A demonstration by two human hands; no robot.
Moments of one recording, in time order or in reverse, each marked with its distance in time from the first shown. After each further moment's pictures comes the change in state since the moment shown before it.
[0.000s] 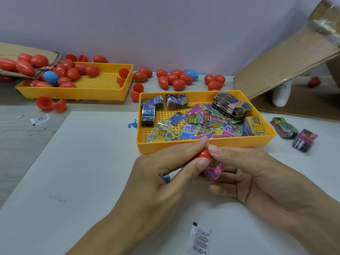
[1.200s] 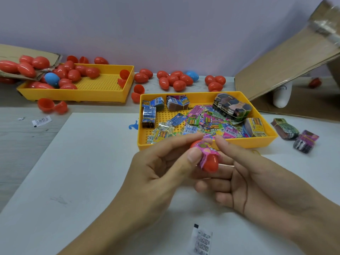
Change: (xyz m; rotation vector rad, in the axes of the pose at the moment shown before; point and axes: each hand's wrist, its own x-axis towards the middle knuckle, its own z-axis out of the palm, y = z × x) left_hand 0.005 0.002 -0.002 -0.373 0.000 -0.105; right_hand 0.000 0.000 0.008 0.121 -0.070 0.112
